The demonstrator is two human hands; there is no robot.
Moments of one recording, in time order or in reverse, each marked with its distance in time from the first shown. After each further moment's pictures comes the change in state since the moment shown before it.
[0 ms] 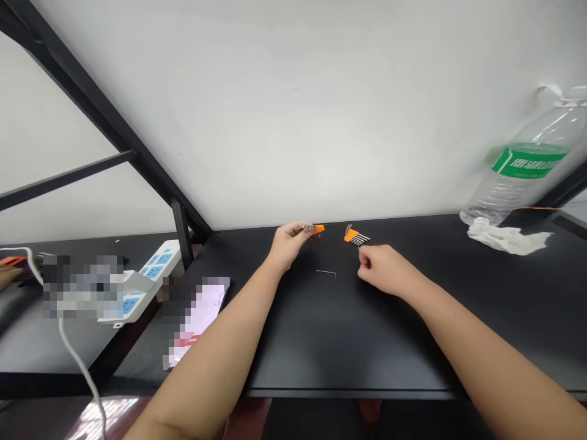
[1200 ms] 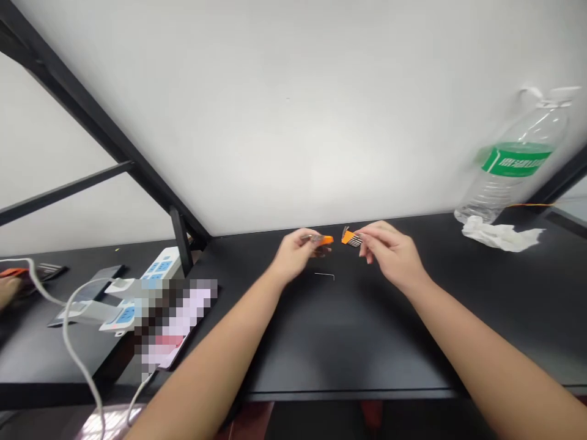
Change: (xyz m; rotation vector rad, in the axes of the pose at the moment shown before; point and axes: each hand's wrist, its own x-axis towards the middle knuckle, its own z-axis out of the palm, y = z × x) left_hand -0.019 0.022 0.018 -0.021 -0.182 -0.126; right_hand -0.005 -0.017 -0.014 0.905 0.503 -0.176
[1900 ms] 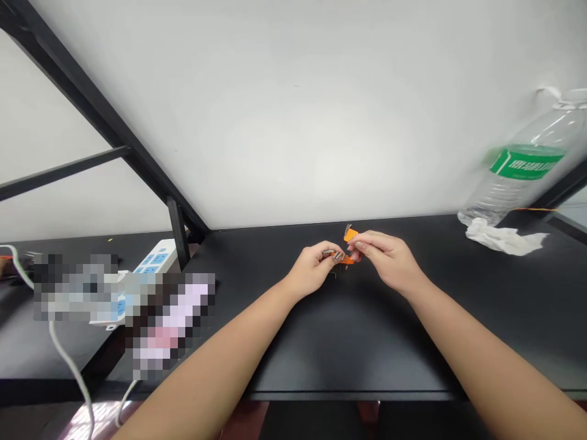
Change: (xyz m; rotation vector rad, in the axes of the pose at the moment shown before) left_hand -0.024 -0.017 0.026 0.121 -0.192 0.146; right_hand 0.000 0.010 0.007 -0.010 -0.236 -0.037
